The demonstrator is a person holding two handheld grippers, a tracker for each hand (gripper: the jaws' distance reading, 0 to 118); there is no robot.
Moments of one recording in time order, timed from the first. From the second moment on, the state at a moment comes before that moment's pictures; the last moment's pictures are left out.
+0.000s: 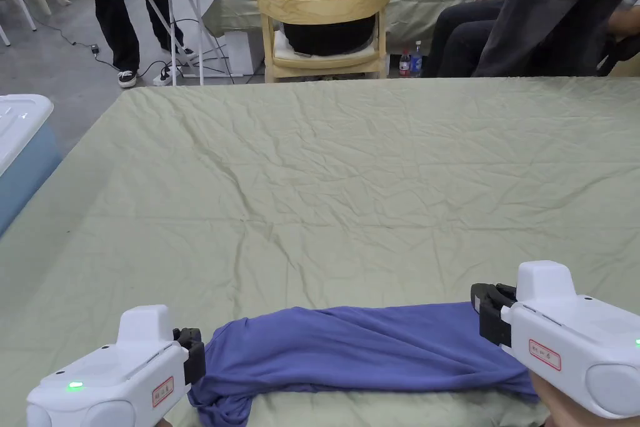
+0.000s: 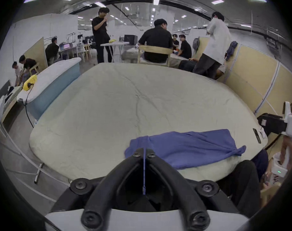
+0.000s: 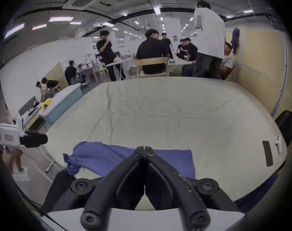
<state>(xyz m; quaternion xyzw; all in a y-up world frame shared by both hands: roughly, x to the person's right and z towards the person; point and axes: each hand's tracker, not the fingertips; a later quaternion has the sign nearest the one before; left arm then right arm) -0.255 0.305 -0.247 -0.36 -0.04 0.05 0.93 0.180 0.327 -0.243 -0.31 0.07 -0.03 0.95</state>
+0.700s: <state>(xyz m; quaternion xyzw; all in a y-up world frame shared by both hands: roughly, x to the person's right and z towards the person) -0.388 0.249 -0.321 -0.43 -0.24 0.33 0.81 0.152 0.311 -0.270 -0.37 0.10 0.00 0.93</state>
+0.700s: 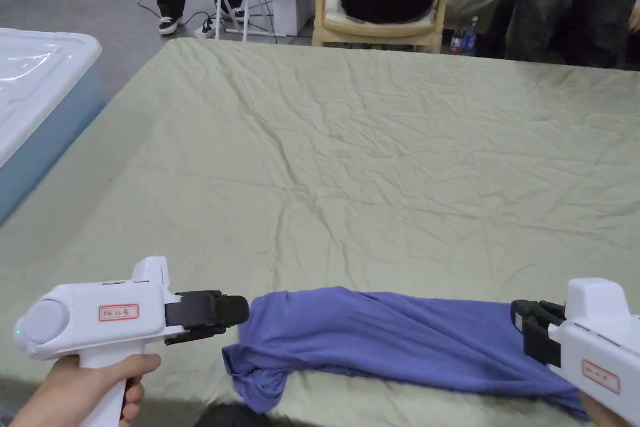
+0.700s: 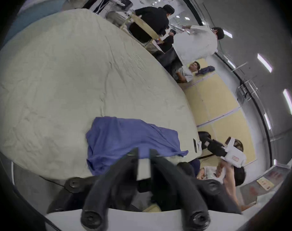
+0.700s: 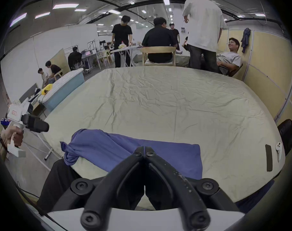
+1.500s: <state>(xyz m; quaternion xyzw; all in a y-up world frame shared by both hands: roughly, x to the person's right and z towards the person) -0.386 0.107 -0.396 -0.49 -0.34 0.38 0.71 0.147 0.282 -0.291 -0.43 0.06 0.02 0.90</state>
